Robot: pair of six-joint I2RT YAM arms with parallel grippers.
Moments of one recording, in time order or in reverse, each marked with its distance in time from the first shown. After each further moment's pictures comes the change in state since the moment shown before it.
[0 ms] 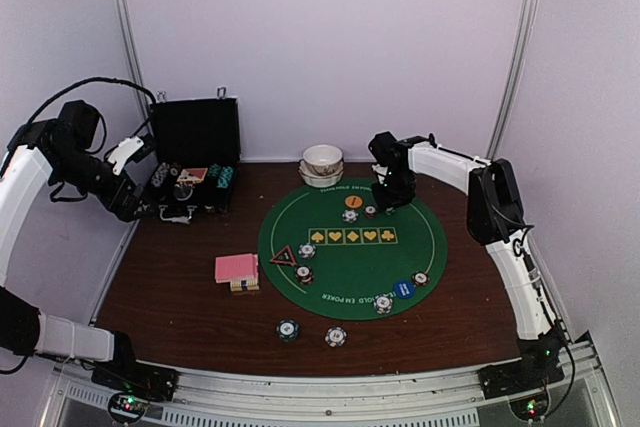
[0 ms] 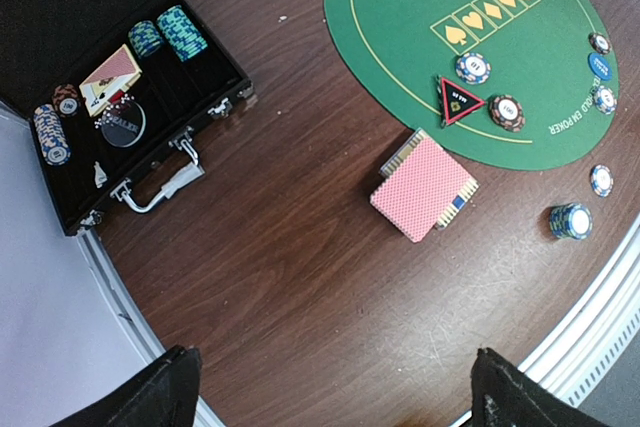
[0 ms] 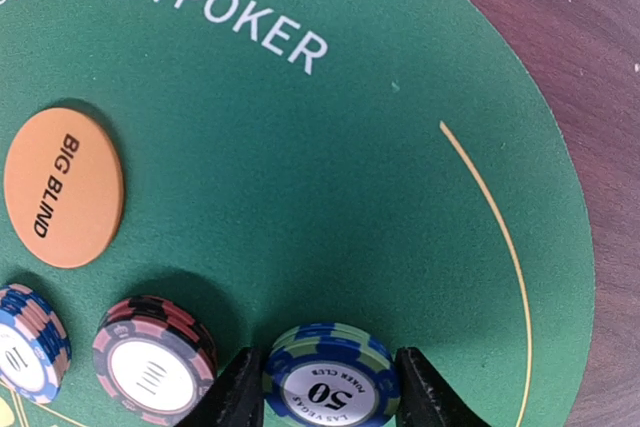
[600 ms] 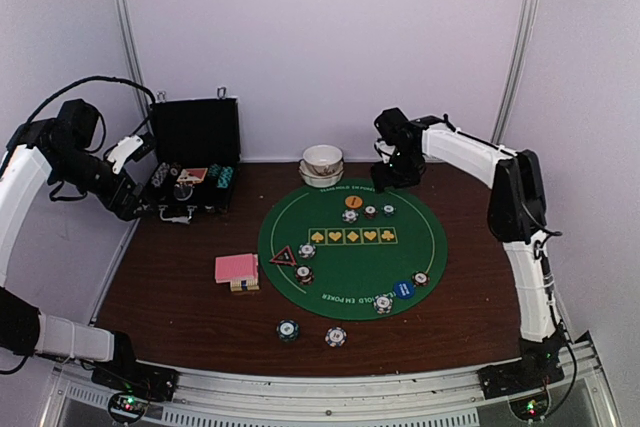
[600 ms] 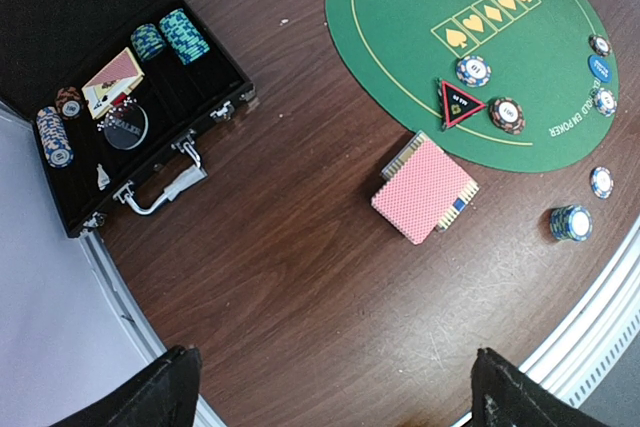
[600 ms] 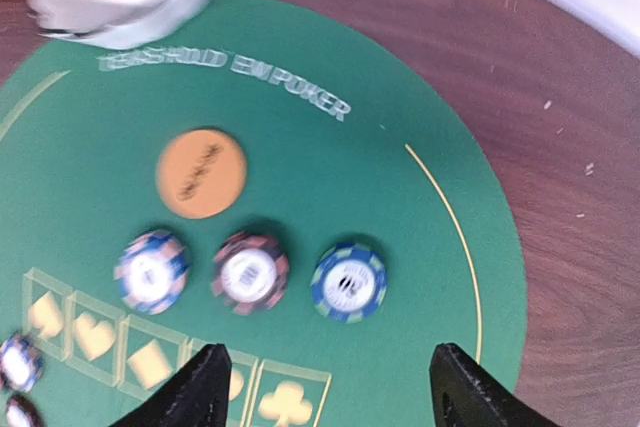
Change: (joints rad) left arm 0.000 0.000 0.009 0.000 0.000 -0.001; right arm 0.024 -0.179 -0.079 0.011 -0.019 0.012
